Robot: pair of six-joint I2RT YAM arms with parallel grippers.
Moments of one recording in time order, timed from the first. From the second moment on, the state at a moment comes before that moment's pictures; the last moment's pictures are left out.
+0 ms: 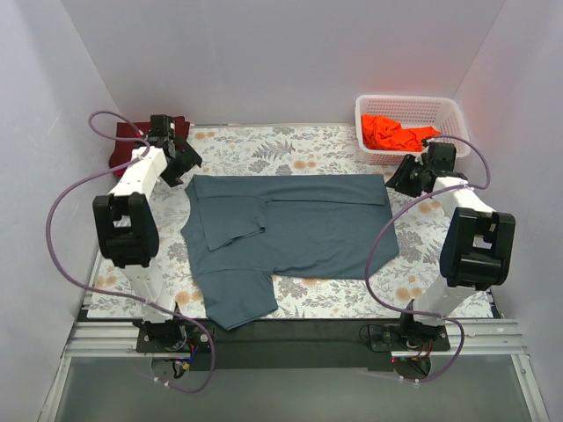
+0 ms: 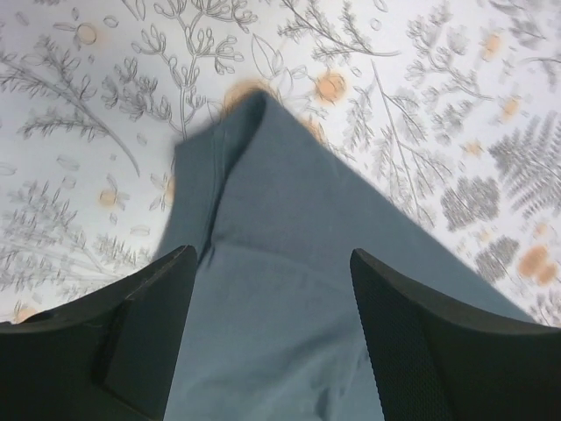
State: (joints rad) left arm 0.03 1.97 1.62 -0.68 -0.04 -0.70; right arm -0.13 1.70 1.13 -0.26 -0.31 0.34
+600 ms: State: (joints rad) left arm 0.01 1.35 1.00 -0.81 -0.08 -0.81; right arm -0.13 1.58 0.90 -0.35 -0.34 0.39
